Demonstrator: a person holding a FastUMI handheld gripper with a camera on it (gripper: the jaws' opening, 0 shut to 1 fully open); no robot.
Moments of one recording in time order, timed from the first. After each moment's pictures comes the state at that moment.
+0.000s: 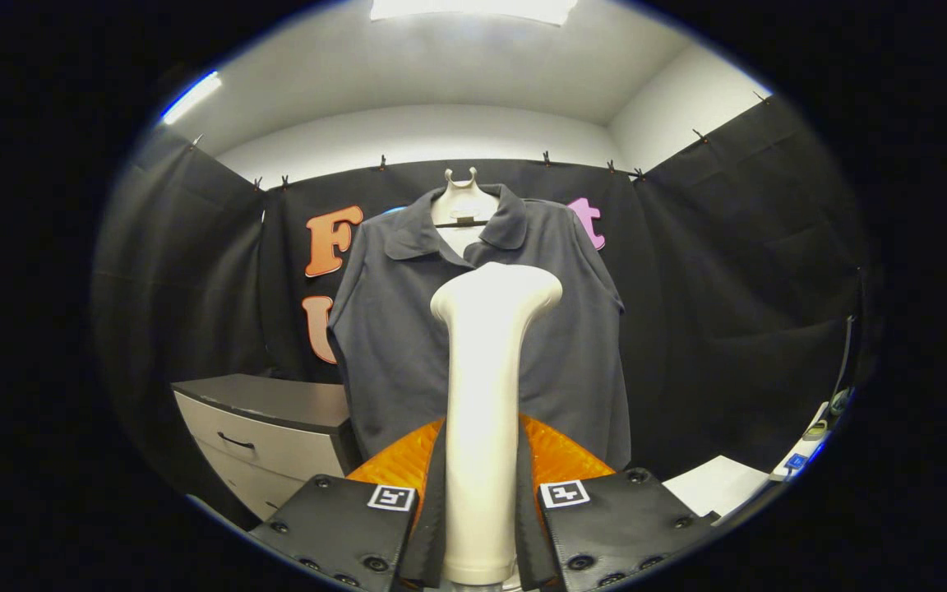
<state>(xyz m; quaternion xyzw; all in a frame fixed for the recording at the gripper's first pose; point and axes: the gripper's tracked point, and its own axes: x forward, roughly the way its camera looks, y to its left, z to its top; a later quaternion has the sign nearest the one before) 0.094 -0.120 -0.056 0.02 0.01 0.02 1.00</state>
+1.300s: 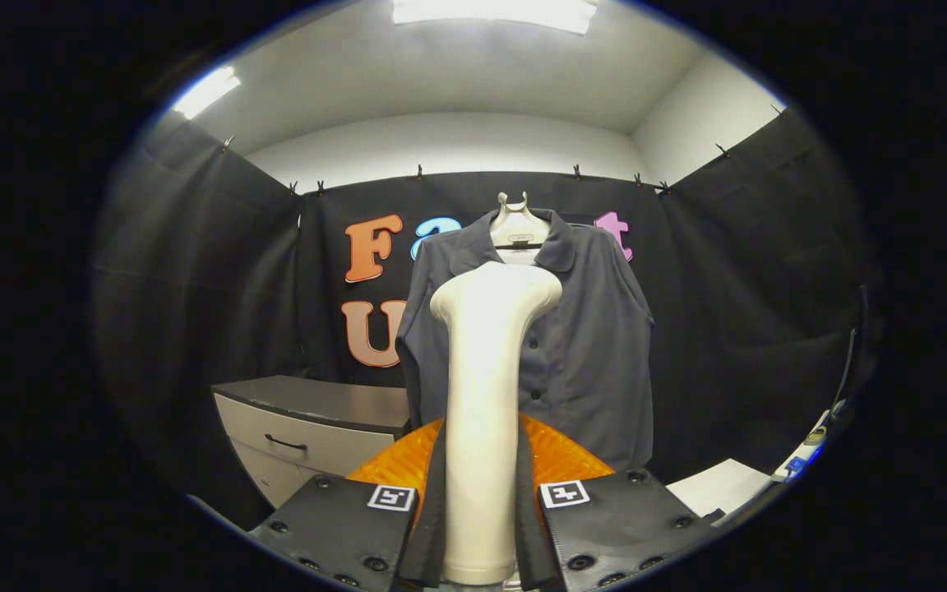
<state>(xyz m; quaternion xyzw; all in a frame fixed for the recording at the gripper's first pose) 0.038 -0.057 -0.037 0.01 0.01 0.06 1.00</state>
